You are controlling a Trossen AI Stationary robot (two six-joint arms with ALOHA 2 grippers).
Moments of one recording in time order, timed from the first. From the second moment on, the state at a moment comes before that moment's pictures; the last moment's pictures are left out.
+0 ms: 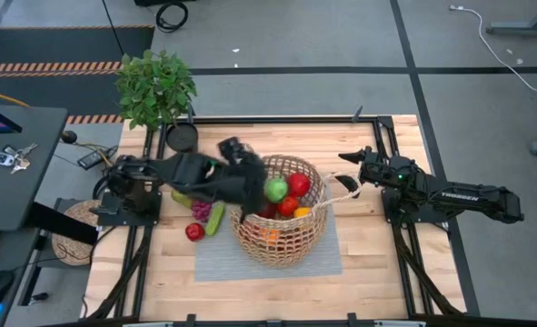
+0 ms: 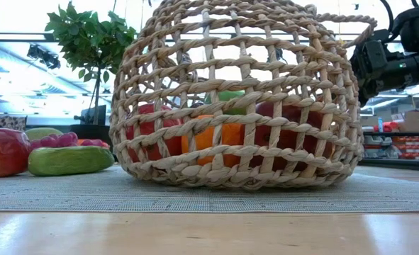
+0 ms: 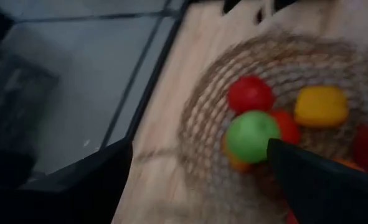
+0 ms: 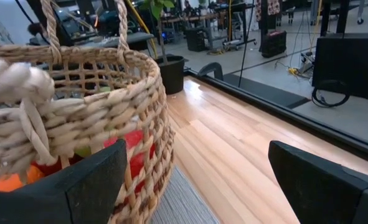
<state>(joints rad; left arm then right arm) -0.27 1.87 2.29 -1.47 -0.74 -0.31 -0.33 0.29 0.03 0.17 0.06 0.18</state>
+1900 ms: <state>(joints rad) -0.56 1.59 0.94 -1.03 -0.13 -0.04 -0.33 0.29 0.03 0.20 0.05 0.18</state>
